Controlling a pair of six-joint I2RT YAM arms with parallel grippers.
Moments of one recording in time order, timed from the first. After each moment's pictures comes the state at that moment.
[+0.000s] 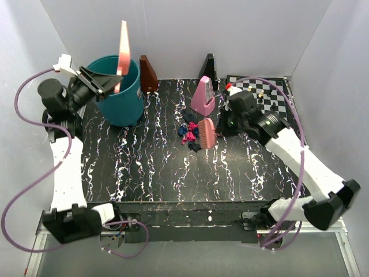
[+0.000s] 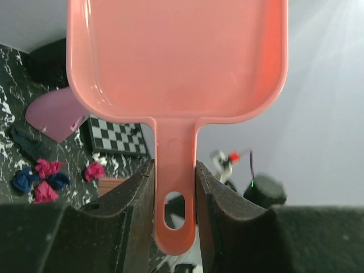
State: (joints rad) left arm 0.26 1.24 1.32 0.04 0.90 -1.18; right arm 0.67 1.24 1.36 -0.88 0.09 0.41
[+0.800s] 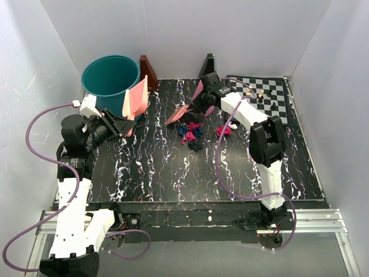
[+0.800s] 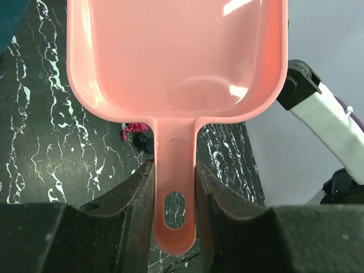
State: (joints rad) left arm 0.04 0.80 1.02 -0.47 0.55 -0.64; right arm 0.53 2.12 1.88 -0.59 -0.16 1.16
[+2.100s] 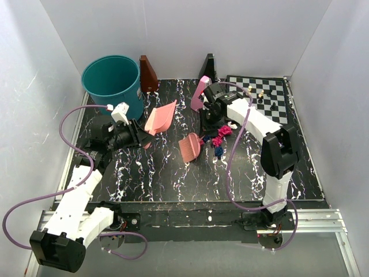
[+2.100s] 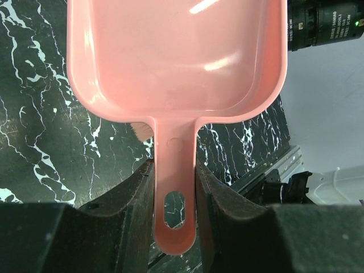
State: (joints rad) left arm -0.20 0.91 0.86 -0.40 0.52 -0.53; right arm 0.56 1.90 1.65 -0.90 -0.31 0.36
